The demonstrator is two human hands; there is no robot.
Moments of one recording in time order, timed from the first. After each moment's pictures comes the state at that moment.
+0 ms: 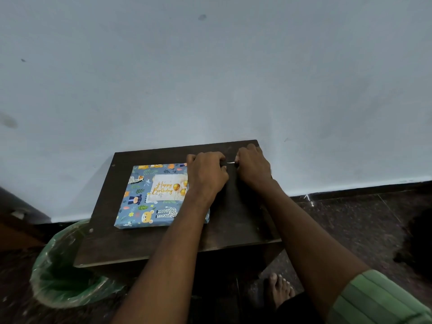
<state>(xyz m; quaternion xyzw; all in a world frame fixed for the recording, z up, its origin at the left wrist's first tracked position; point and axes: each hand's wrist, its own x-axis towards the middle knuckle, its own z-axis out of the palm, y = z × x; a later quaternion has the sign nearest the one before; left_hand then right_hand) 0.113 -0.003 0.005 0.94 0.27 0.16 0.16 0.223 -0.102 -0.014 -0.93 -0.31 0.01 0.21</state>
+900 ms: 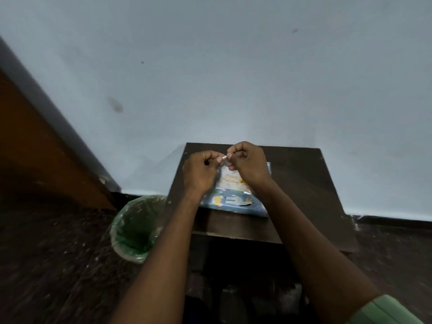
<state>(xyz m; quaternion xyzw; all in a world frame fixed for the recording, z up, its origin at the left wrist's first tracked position) -0.030 0.098 0.022 0.79 0.35 0.32 0.40 0.088 -0.001 0.029 -0.67 -0.31 0.22 0.64</state>
